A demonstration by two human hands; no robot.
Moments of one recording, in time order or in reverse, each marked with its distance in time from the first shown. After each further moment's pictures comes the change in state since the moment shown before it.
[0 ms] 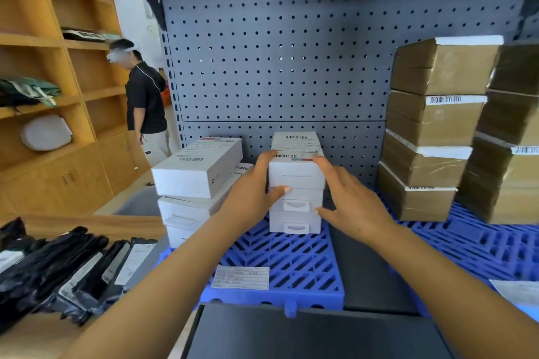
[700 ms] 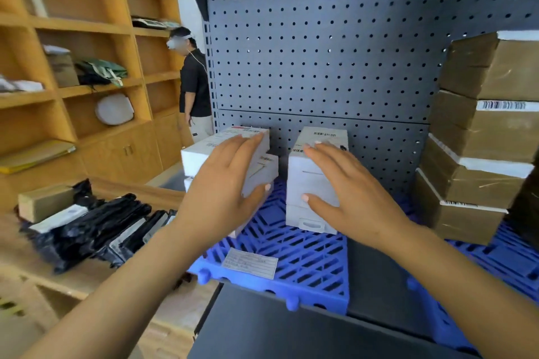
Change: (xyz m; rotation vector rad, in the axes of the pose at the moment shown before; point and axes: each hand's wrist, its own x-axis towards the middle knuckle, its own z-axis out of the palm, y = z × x) left_hand -0.067 0.033 -0.068 0.515 0.270 0.192; right_hand 0.007 -0.032 -0.035 0.197 0.023 -0.332
